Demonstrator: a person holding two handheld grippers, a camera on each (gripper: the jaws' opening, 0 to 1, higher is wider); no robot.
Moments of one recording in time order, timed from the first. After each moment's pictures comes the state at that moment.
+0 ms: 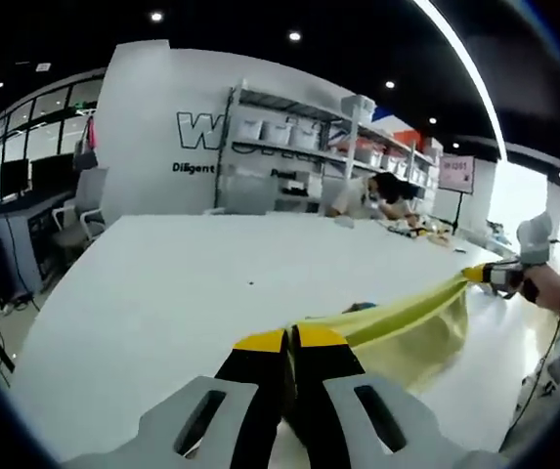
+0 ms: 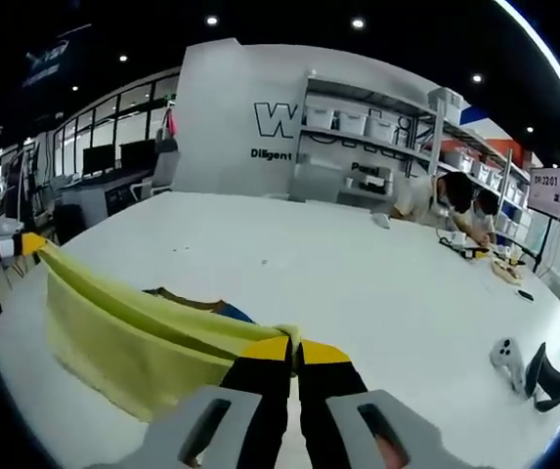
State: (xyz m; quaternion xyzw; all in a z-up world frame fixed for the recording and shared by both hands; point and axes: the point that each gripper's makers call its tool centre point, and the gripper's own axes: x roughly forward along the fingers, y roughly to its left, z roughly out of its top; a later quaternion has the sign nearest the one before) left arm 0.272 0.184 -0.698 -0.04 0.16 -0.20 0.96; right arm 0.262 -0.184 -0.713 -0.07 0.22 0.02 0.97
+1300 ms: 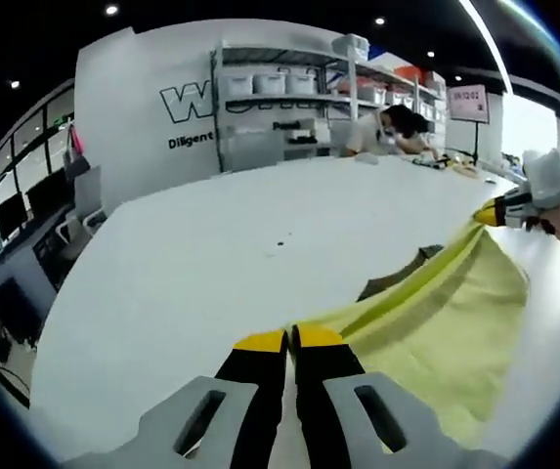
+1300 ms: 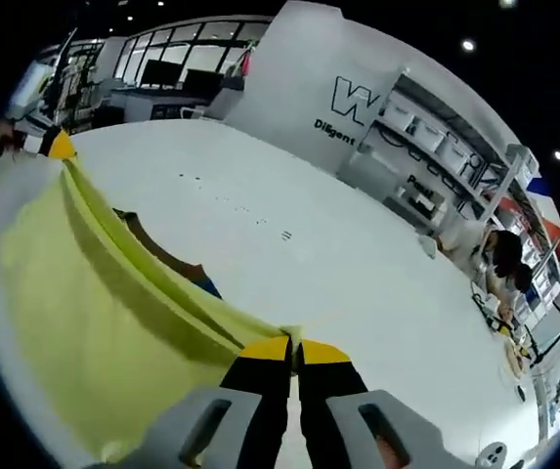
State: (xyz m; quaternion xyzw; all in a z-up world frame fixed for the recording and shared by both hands) left arm 0.371 0.189 -0.792 0.10 0.26 -0.18 0.94; right arm 0.366 -0.170 -0.790 -0.26 0.27 0.12 0.92
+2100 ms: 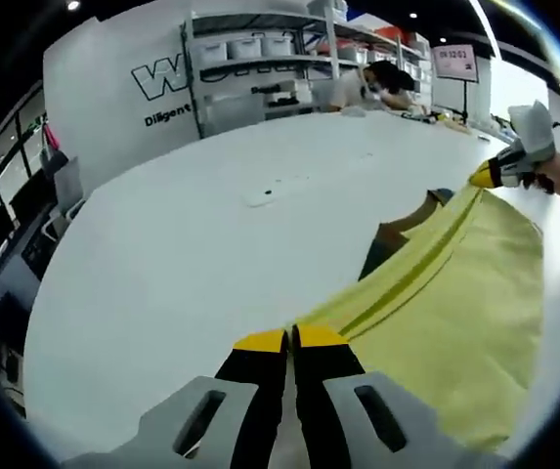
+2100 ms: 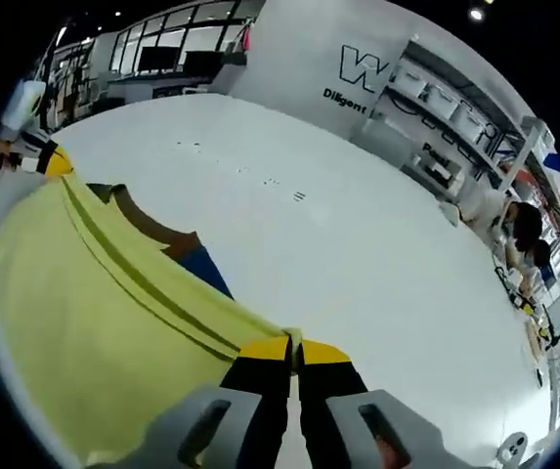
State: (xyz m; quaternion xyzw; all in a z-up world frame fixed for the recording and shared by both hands) left arm 0.380 0.189 -0.844 0.12 0.32 -0.21 0.92; right arm 0.375 -0.175 -0.832 -0.23 0.34 0.12 0.91
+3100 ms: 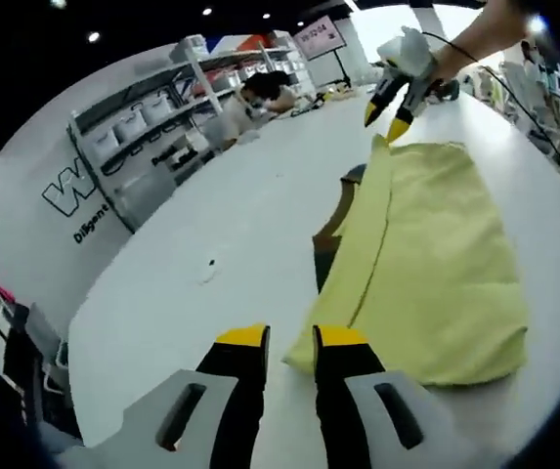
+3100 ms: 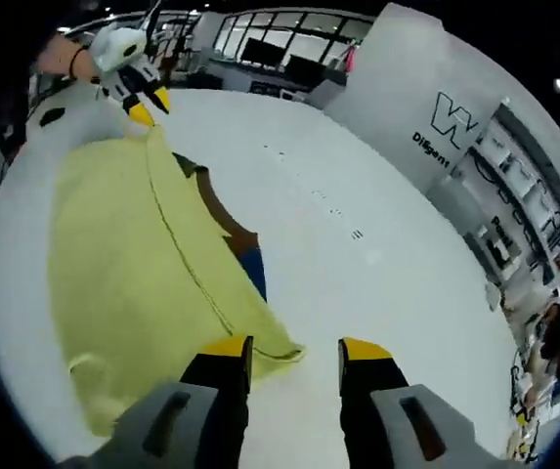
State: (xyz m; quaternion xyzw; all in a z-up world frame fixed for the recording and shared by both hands) left arm 0.367 0.159 -0.804 0.34 0.19 -0.43 0.81; right arm 0.357 -0.155 -0.812 -0.39 0.30 0.35 0.80
